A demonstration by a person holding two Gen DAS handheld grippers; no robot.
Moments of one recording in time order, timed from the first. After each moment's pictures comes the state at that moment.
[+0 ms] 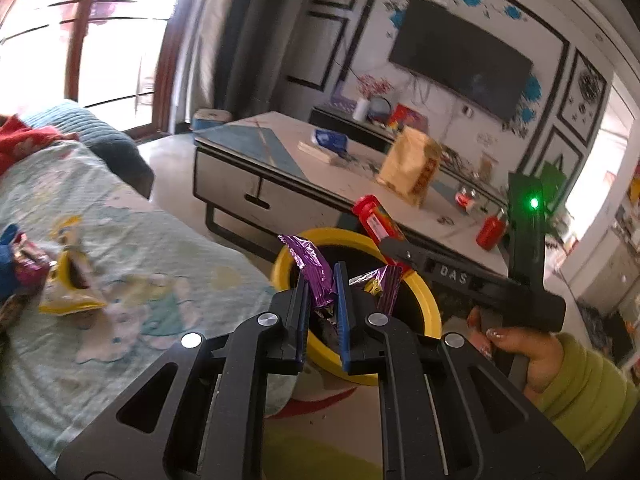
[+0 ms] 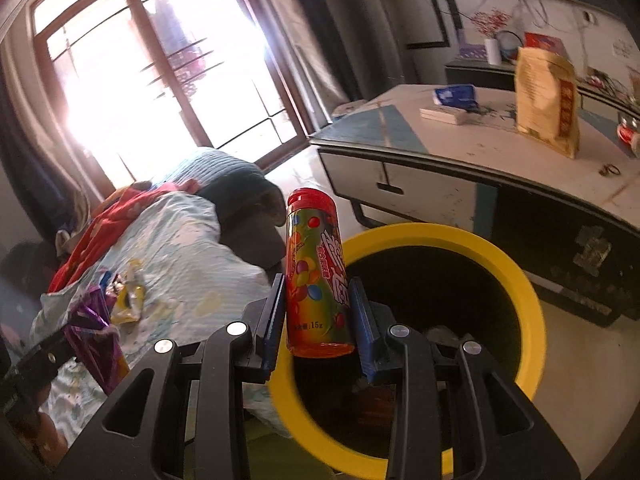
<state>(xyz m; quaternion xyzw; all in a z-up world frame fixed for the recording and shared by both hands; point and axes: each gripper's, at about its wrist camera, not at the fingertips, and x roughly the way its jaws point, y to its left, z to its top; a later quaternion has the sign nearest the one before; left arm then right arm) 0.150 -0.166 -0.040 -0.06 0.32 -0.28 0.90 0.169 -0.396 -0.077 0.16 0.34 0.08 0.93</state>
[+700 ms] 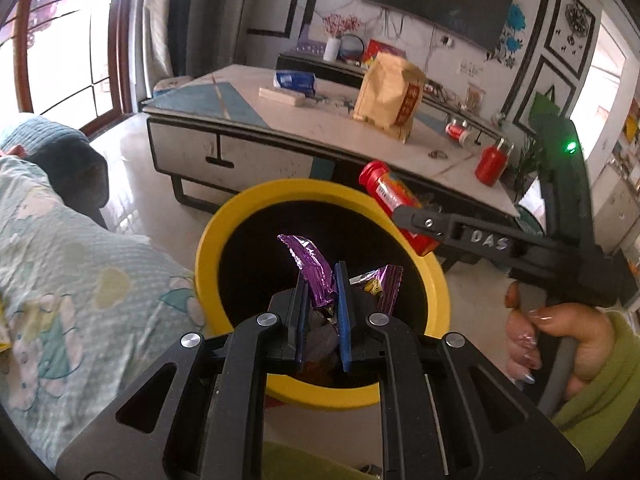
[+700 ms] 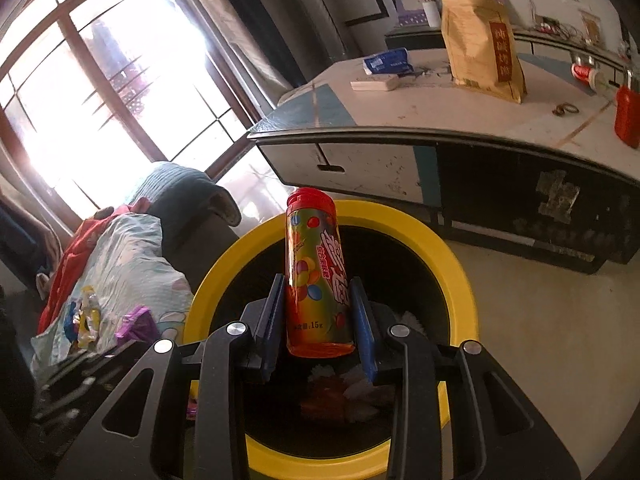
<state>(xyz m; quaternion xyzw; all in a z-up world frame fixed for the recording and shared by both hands) 0.195 -0.264 -0.097 0.03 0.39 -0.32 0.87 0.173 -0.473 -0.113 0.22 0.37 0.01 0.90</state>
